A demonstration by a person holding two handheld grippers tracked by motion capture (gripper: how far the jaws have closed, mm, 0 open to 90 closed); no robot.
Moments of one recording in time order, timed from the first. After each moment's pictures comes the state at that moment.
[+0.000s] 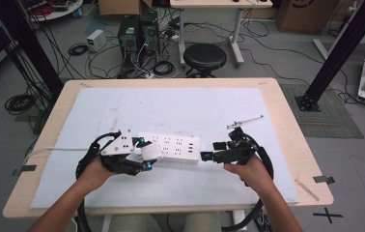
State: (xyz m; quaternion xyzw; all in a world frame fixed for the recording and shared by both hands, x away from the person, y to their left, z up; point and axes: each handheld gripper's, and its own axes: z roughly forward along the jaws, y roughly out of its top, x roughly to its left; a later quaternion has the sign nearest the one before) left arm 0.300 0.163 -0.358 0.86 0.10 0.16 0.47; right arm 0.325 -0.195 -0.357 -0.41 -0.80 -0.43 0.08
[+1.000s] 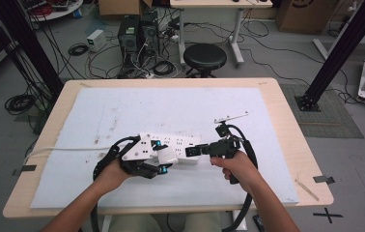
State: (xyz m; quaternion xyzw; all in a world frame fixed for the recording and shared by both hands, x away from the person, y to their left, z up) left arm 0.299 0.122 -0.368 0.87 0.06 0.16 0.47; right arm 0.341 -0.163 -0.359 -0.42 -0.75 -0.46 0.24
